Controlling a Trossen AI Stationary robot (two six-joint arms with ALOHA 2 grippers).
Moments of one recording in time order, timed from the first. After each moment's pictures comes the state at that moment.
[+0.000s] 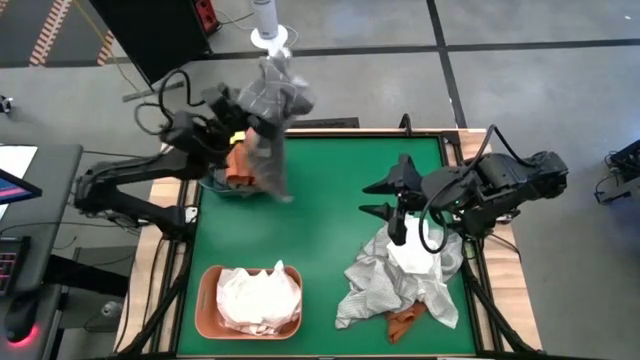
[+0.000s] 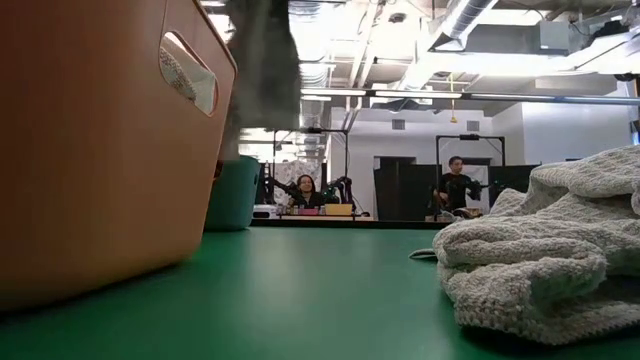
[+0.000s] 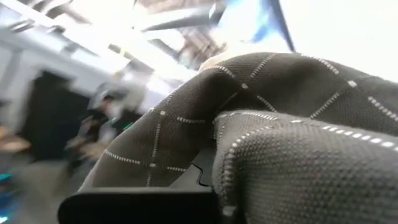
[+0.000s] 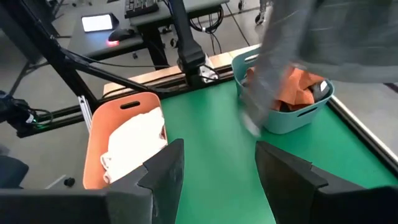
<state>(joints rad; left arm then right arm) 0.22 1.22 1.25 0.65 -0.50 0.01 0.35 1.40 1.81 -0.93 0.45 0.41</state>
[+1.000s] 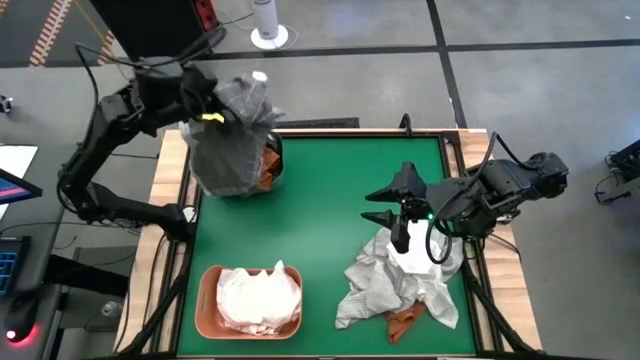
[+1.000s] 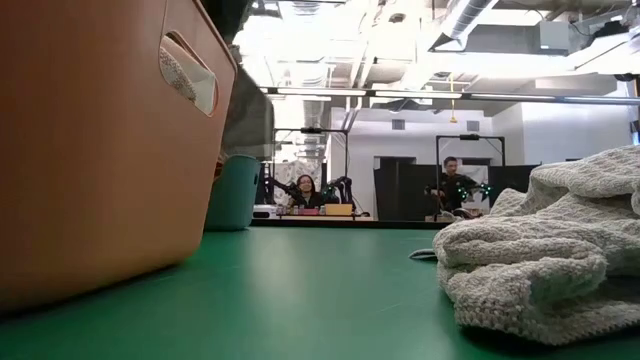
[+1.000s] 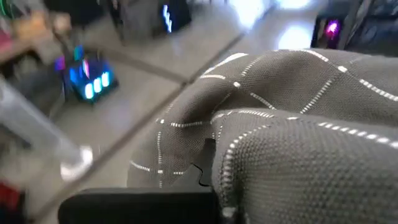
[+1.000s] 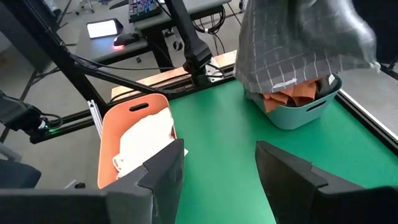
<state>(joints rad) 0.55 1.20 1.84 -0.98 -0.26 0.12 0.41 1.40 1.81 -0.93 0.50 0.49</state>
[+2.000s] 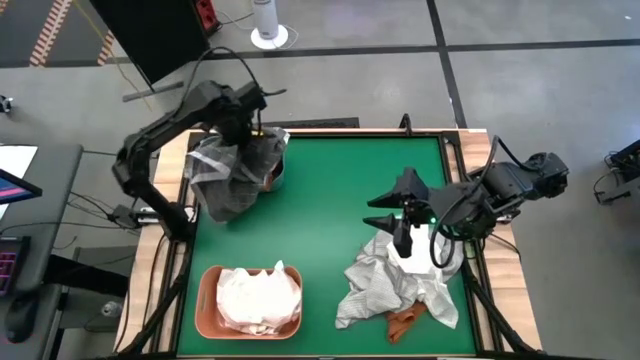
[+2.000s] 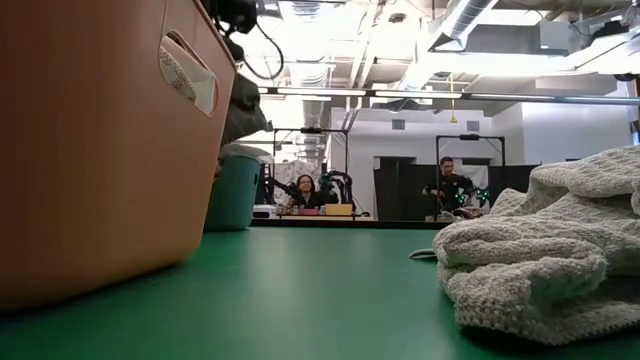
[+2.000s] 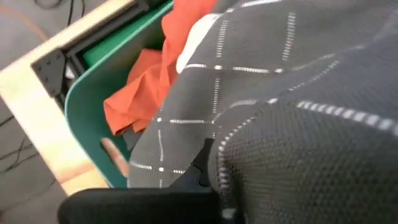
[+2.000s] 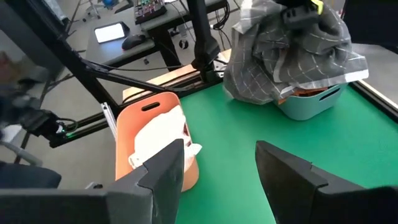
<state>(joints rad) 0.67 1.59 1.75 -1.57 -0.18 -0.43 0.45 1.40 1.81 -0.94 0.50 0.58</state>
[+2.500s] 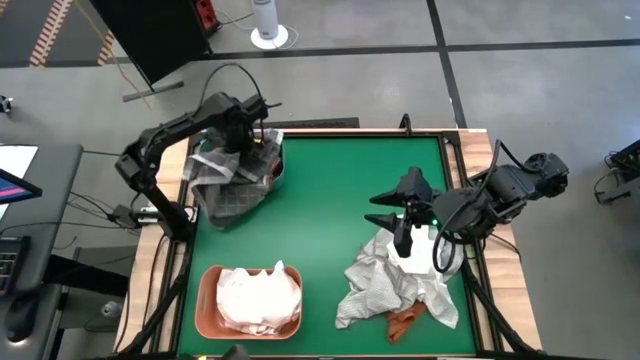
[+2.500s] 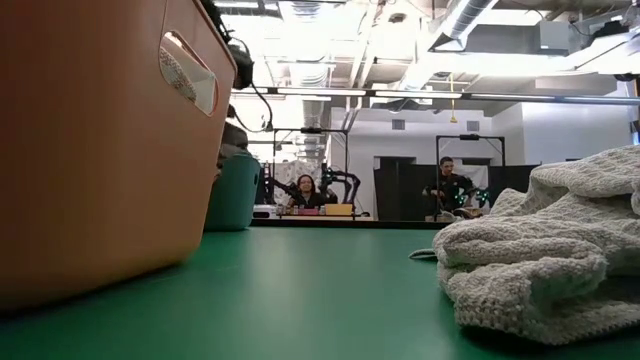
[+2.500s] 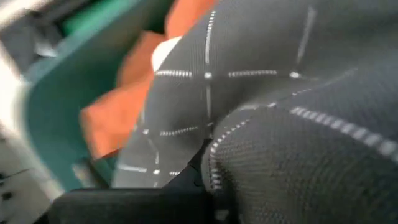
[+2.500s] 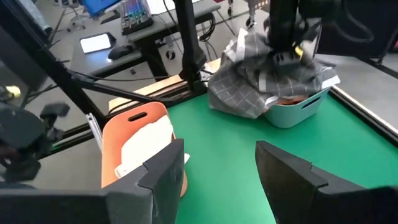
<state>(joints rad) 0.76 1.64 1.45 -1.34 -0.16 -0.42 0.47 1.40 1.81 -0.94 0.61 0.59</state>
